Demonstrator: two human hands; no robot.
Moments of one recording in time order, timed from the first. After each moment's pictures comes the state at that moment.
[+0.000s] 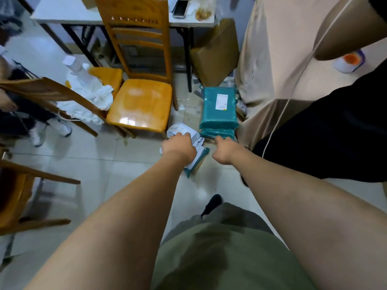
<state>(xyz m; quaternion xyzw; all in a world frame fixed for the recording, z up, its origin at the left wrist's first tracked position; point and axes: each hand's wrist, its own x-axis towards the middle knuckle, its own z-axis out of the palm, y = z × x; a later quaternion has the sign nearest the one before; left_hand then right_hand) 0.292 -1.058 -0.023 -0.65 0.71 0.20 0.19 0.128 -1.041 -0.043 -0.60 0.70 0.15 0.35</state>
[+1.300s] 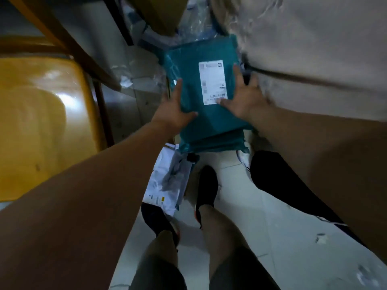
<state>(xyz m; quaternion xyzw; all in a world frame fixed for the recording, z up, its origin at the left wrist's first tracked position) 0.186 -1.489 -0.483 -0.53 0.70 0.47 0.06 -0.032 -1.428 -0.459 -0.43 0.84 0.06 0.32</state>
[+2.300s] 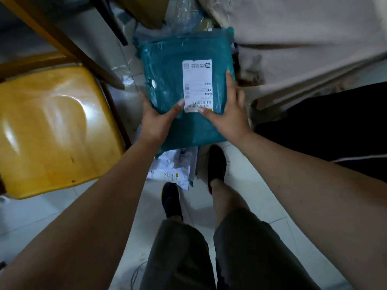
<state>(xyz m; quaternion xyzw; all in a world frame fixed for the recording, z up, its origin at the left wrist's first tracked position) 0.253 -1.428 -0.388 -0.58 0.51 0.63 -0.13 0.072 -1.320 -0.382 -0.30 0.85 -0.27 0.33</state>
